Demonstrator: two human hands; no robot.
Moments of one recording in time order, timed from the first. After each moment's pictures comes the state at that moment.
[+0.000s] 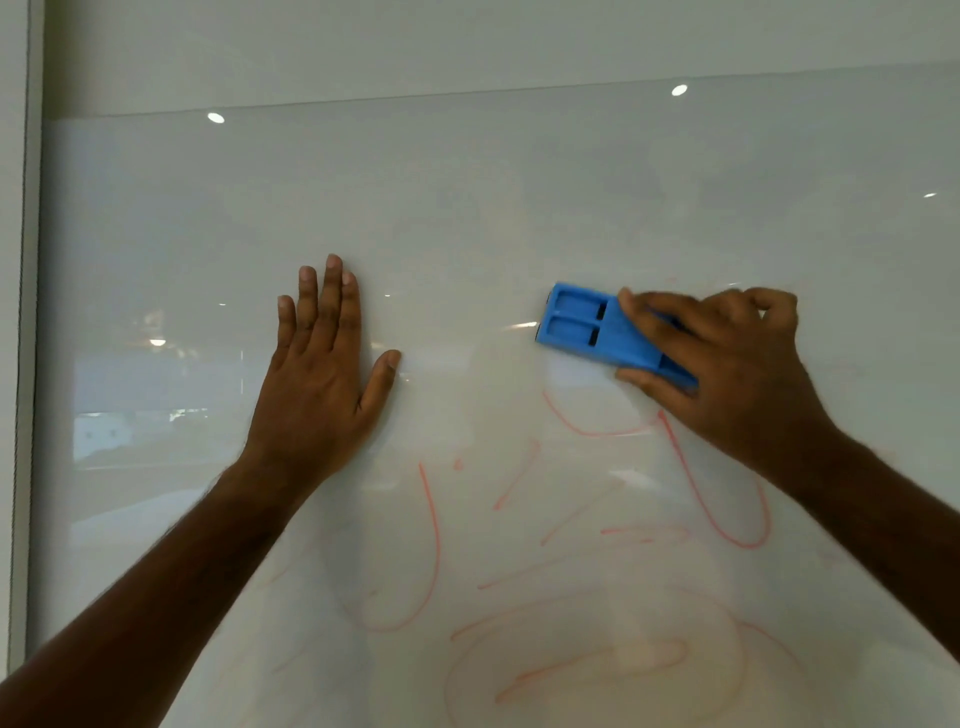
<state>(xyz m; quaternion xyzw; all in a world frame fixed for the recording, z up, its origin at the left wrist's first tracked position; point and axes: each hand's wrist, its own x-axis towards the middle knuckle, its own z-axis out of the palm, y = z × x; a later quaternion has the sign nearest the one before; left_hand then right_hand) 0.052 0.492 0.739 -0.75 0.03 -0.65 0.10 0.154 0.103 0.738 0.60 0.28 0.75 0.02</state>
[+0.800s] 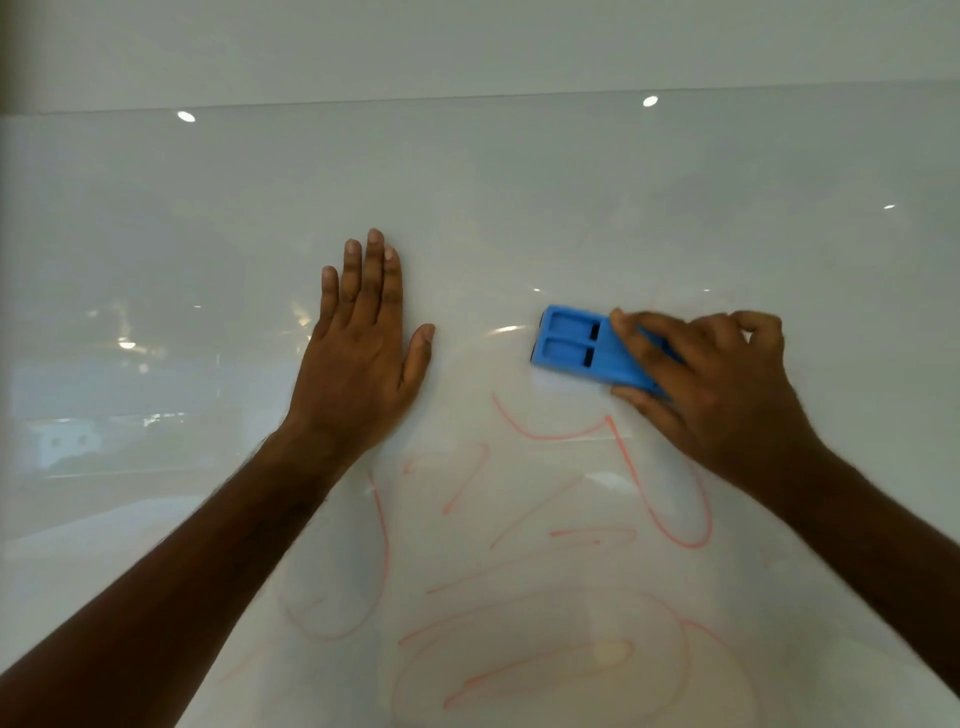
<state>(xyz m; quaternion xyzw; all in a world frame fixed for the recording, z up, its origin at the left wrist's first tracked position) 0.083 0.421 0.764 -0.73 0.05 -0.67 0.13 0.162 0.067 0.723 0.58 0.24 0.77 0.10</state>
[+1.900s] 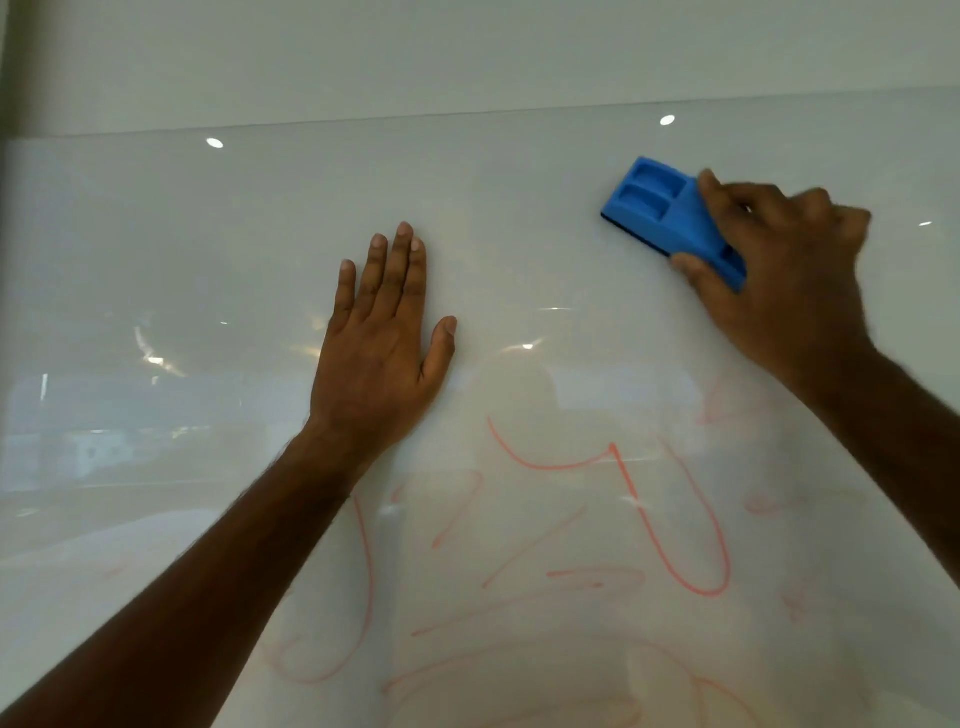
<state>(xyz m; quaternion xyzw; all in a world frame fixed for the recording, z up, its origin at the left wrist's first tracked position) 0.098 0.395 0.782 -0.70 0.04 -0.70 0.12 0.182 0.034 0.826 0.62 0.18 0.76 -0.08</state>
